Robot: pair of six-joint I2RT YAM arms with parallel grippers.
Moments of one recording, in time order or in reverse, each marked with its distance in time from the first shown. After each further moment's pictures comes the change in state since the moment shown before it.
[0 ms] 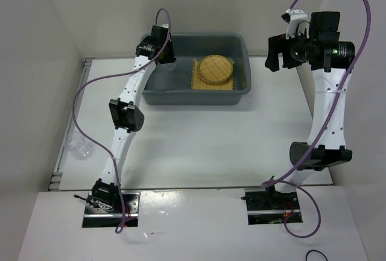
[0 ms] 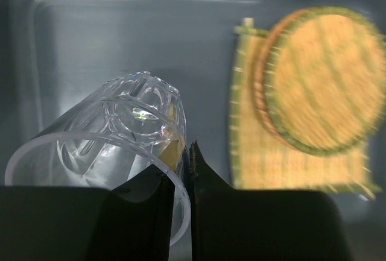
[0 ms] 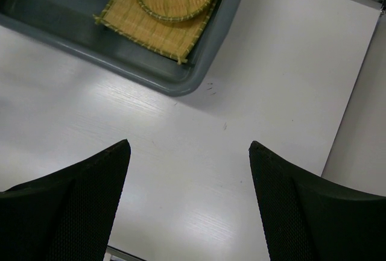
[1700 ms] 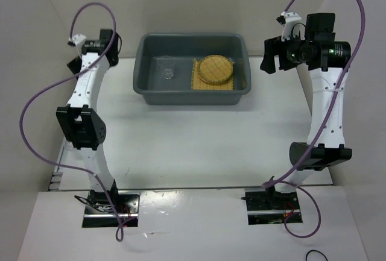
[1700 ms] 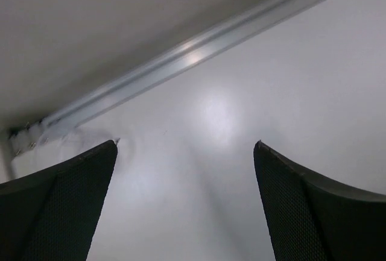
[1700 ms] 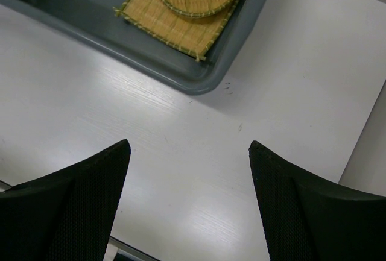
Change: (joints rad) left arm 0.267 -0.659 -0.741 -0.331 -0.973 -0.508; right arm 0.012 -0.008 -0.040 0.001 -0.054 -0.005
